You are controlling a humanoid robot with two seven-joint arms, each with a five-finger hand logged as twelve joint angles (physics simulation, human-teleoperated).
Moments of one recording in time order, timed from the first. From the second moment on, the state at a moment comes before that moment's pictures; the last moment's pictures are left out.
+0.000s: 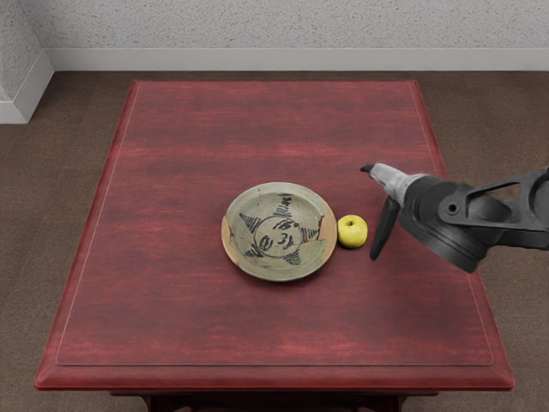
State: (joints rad) left arm -0.07 0.00 0.00 -0.15 0.03 0.13 0.09; right arm 1.59 -0.49 -0.50 1.68 -0.33 -0.61 -0.55
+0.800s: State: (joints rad) left arm -0.07 0.00 0.00 -0.15 0.03 0.13 0.09; right arm 1.71 -0.22 -0.63 1.61 -0.06 -0.61 -0.61
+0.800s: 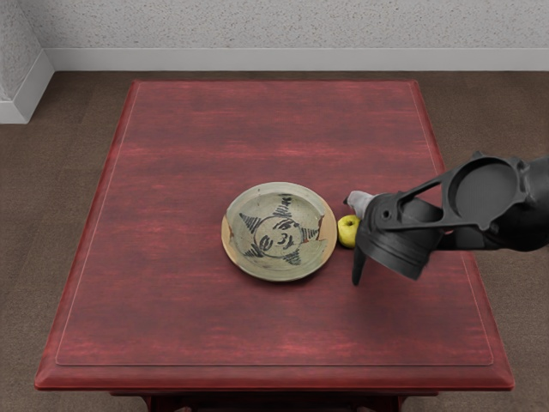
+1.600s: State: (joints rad) left arm -0.07 0.00 0.00 -0.15 0.03 0.13 0.09; right arm 1.72 -0.15 -0.69 1.52 -0.01 -0.61 -0.61
